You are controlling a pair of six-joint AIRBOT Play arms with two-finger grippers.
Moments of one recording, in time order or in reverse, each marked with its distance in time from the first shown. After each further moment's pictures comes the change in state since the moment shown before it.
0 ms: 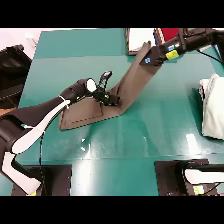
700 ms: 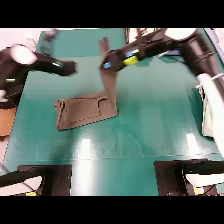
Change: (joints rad) left arm 0.420 0.472 0.011 0.160 -0.158 0.019; right arm 0.351 -0.074 0.031 0.111 -0.269 0.013
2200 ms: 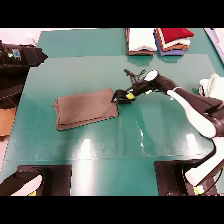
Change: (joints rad) left arm 0.040 0.272 -0.006 0.058 -0.065 0.009; right arm -0.138 -0.280 -0.439 0.095 -0.129 -0.053
